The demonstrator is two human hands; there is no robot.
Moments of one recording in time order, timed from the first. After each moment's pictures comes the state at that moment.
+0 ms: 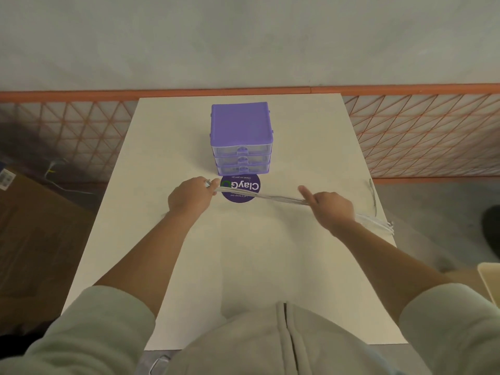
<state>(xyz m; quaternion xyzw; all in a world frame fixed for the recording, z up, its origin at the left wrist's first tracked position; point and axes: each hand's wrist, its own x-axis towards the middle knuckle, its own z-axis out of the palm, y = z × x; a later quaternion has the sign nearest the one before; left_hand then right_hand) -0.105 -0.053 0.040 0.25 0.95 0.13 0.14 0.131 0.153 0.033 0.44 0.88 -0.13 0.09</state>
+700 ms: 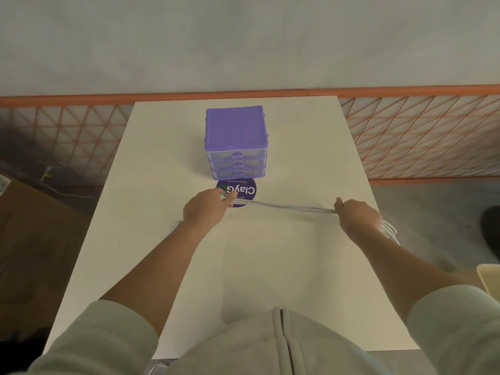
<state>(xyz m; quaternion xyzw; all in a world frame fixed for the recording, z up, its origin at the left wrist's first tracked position) -0.074 -0.029 0.032 0.30 0.93 0.14 0.19 0.171 0.203 0.001 0.54 0.83 -0.07 0.13</state>
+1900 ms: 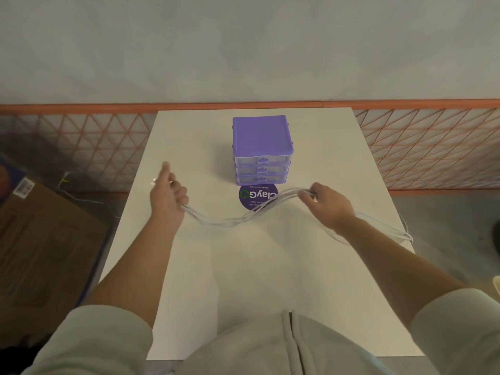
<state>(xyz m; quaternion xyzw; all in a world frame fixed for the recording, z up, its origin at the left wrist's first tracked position) -0.159 -0.114 0.070 -0.10 0.55 0.78 0.27 0.086 0.124 0.050 0.39 0.90 -0.21 -0.02</state>
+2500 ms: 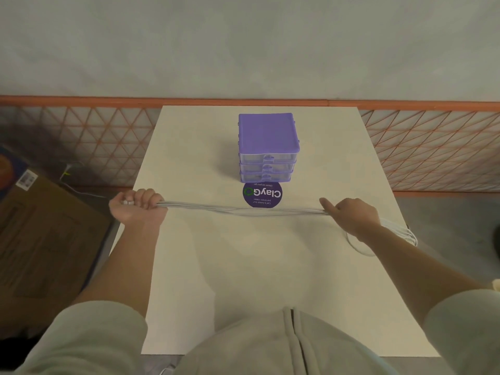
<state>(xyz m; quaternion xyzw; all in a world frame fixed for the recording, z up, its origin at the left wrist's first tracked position) -0.183 -0.174 0.046 -0.22 0.25 0.92 0.19 0.117 0.144 0.040 0.44 0.88 -0.10 0.12</state>
